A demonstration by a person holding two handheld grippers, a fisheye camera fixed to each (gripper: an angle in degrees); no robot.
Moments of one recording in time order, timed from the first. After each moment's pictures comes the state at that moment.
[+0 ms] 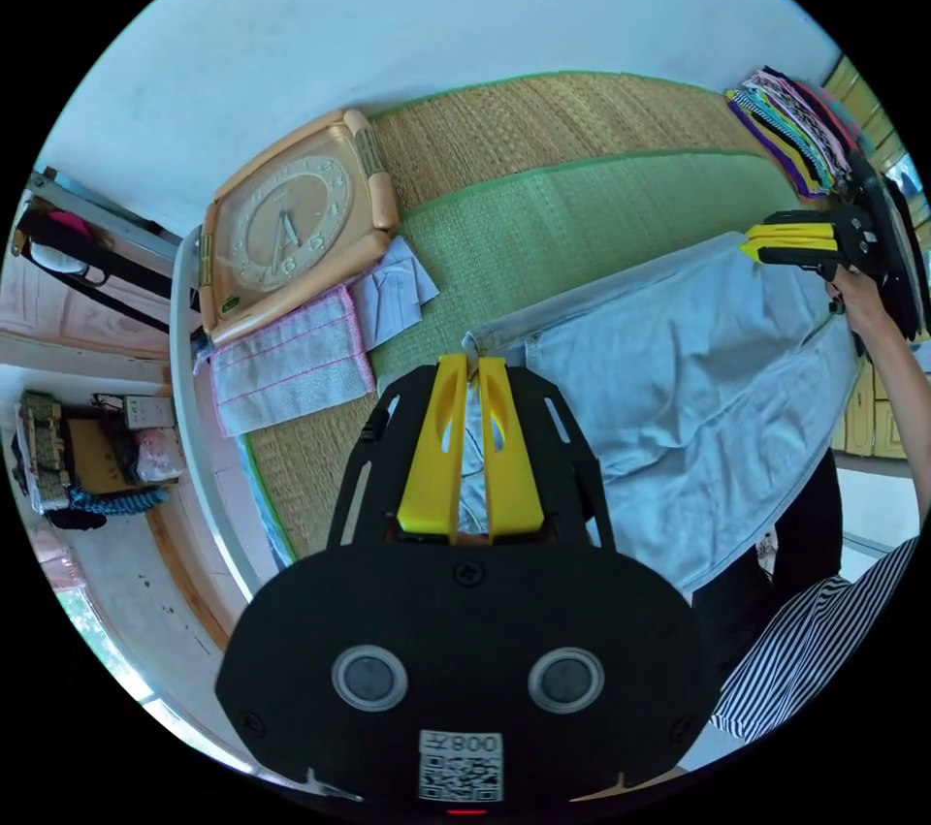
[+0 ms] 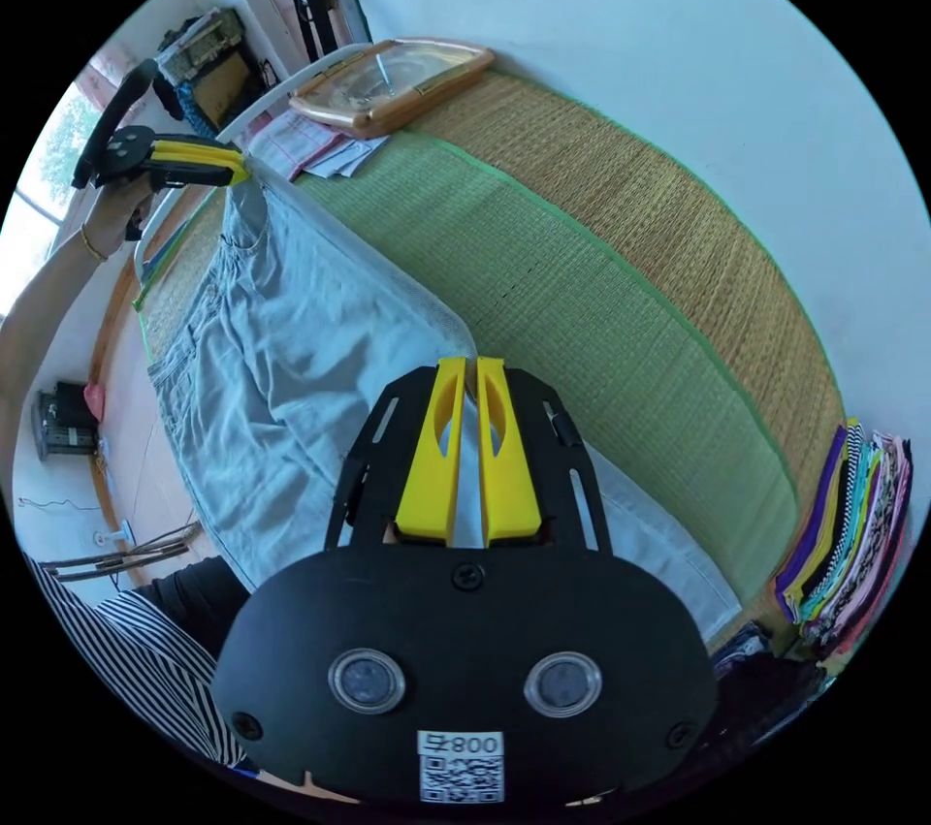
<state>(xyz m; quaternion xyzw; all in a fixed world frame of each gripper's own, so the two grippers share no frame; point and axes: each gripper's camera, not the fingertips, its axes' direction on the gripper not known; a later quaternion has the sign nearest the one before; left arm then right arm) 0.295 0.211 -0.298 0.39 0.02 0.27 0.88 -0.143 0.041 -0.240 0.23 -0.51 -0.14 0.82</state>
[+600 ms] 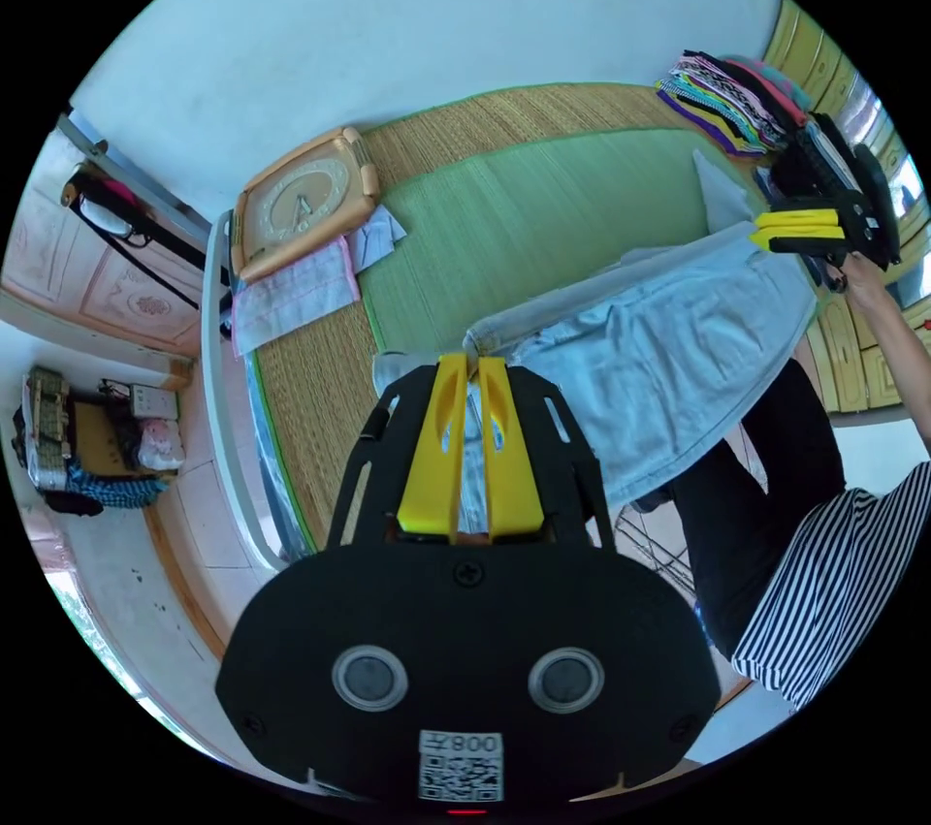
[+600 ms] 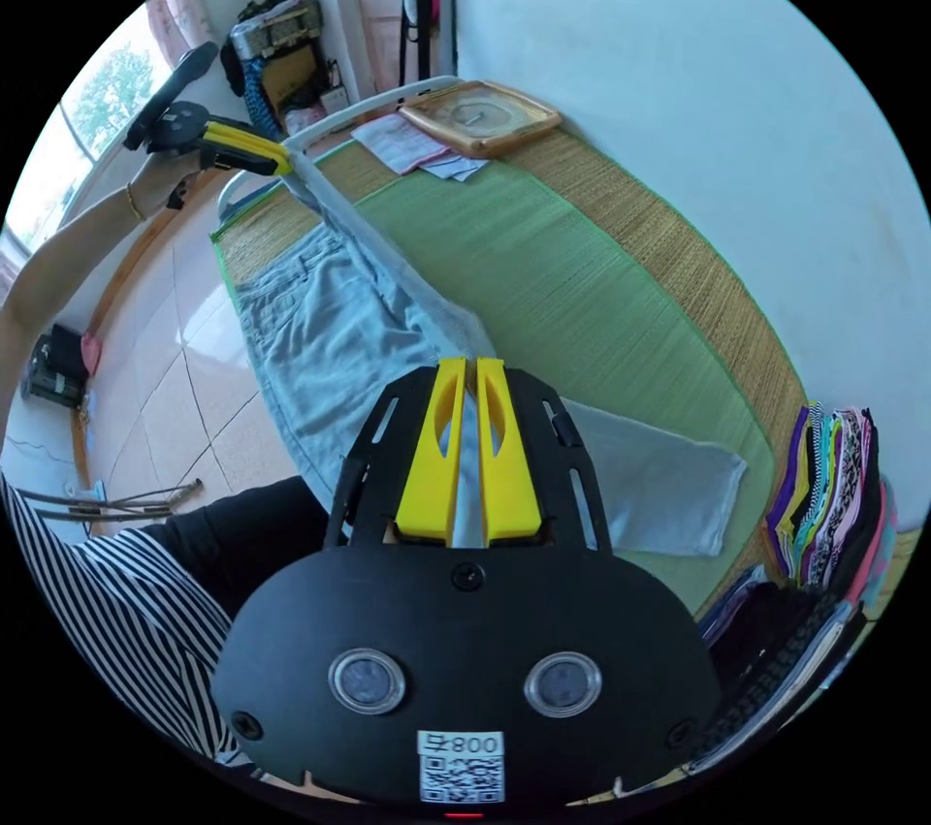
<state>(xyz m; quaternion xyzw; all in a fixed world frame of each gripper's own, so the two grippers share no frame) 0.245 0.457 -0.203 0.42 0.03 0.28 0.86 -0.155 0.276 -0.340 0.30 -0.49 -0.16 0.80</state>
